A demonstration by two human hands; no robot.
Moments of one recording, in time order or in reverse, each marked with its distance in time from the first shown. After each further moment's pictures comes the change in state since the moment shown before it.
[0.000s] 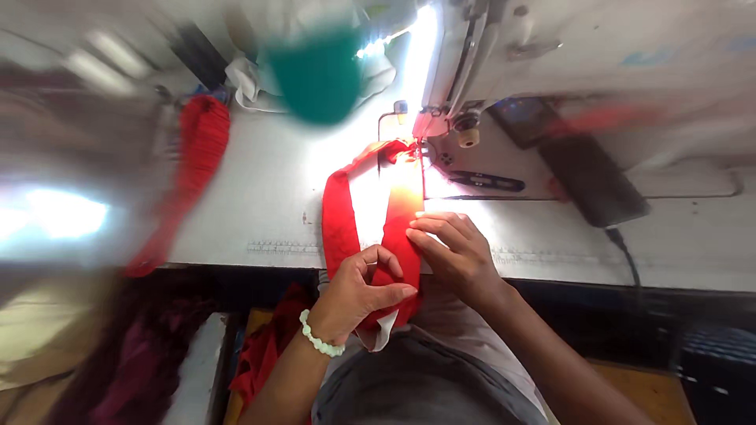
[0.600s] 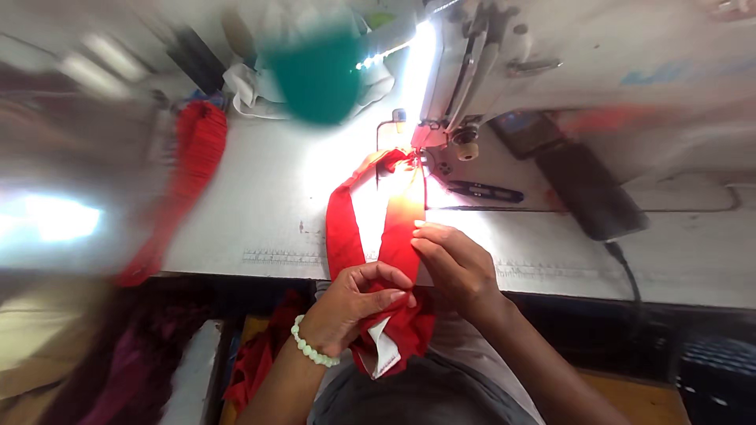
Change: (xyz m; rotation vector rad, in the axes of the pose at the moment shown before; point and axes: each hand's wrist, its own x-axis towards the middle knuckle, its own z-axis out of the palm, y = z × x) left_hand 0.004 -0.004 -0.010 -0.327 -0.202 0.017; right_hand 0.005 -0.003 -0.001 0.050 0.055 0.056
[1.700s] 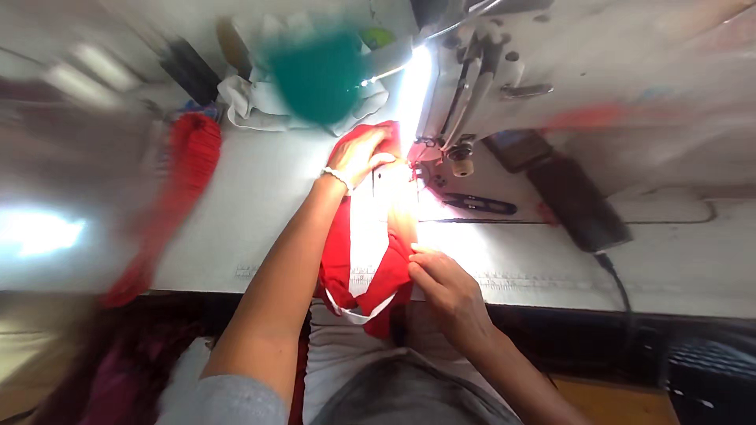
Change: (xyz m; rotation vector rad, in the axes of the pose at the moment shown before) left_hand 0.202 0.096 -0.073 1.603 0.075 0.492; right_hand -0.017 -0.017 0.005 -0.175 -0.145 0.141
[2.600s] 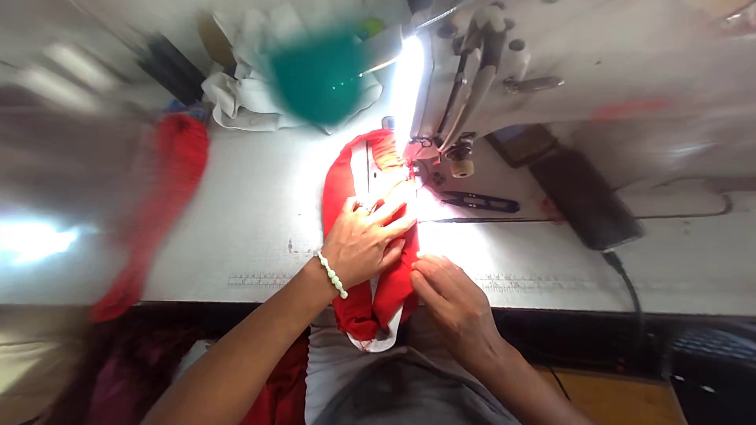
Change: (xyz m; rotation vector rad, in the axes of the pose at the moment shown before) left_hand -0.102 0.063 0.037 0.339 0.020 0.238; right_hand -0.006 -0.003 -0.007 -0.067 -0.012 -0.003
